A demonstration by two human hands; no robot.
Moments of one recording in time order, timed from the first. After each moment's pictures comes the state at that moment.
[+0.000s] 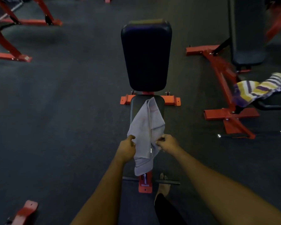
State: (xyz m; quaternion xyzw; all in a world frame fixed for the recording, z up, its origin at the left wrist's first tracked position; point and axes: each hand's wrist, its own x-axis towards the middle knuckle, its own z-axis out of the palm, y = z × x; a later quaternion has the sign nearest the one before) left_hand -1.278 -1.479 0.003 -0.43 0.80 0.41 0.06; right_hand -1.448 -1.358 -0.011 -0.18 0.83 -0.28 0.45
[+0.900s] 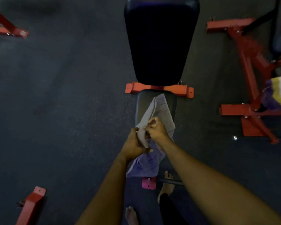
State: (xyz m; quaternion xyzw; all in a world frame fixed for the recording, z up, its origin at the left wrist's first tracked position) left_hand -1.338 -1.552 -0.042 -0.44 0.71 0.54 0.06; right_hand -1.477 -1.501 -0.038 -0.12 0.76 -0.42 0.48
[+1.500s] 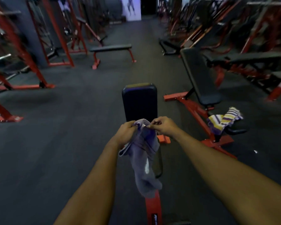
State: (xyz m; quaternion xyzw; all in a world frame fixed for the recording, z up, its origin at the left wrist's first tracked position) left_hand -1.293 -1.564 0.250 -0.23 0.85 0.47 -0.09; right_hand -1.443 -1.417 0.235 -0.34 0.81 -0.43 0.22
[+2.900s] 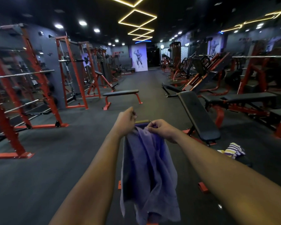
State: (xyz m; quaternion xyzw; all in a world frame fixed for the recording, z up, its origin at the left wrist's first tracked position) left_hand -1.308 -1.510 0.422 -0.16 0.90 0.26 -0.31; right_hand -1.438 -1.370 0.374 -0.45 0.69 -0.52 0.22
